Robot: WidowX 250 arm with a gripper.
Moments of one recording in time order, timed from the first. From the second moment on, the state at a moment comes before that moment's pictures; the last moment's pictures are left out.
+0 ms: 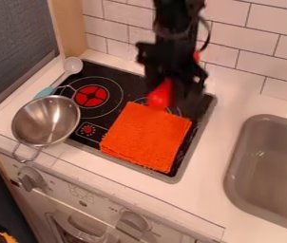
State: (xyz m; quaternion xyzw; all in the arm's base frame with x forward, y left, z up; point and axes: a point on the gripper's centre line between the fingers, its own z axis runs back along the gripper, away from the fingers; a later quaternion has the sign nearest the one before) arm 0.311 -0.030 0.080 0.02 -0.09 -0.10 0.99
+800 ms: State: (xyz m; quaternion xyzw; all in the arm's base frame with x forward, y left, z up) arm 0.273 -0.045 0.051 -0.01 -0.06 -0.12 0.99
